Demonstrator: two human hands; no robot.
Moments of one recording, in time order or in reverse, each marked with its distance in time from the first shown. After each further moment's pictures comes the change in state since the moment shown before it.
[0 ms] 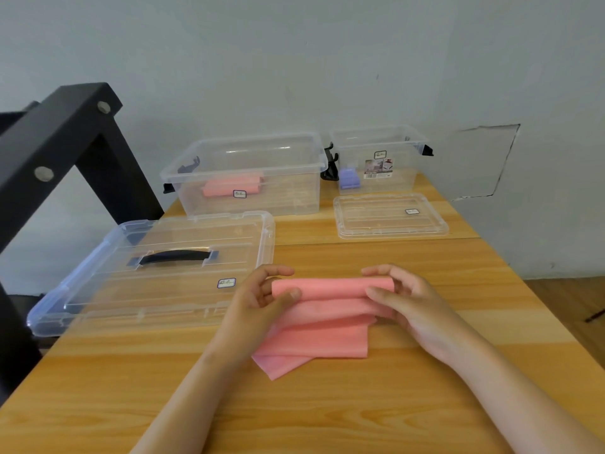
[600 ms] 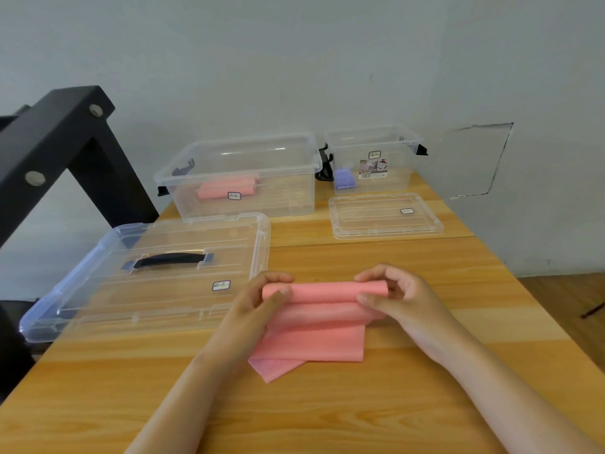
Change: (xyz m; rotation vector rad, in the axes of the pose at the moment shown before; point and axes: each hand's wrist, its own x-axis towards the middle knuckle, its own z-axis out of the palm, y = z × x) left_hand -0.001 -0.004 0.000 0.022 -0.057 -0.038; right_hand -0.004 -0.004 0.002 -0.139 0.038 -0.118
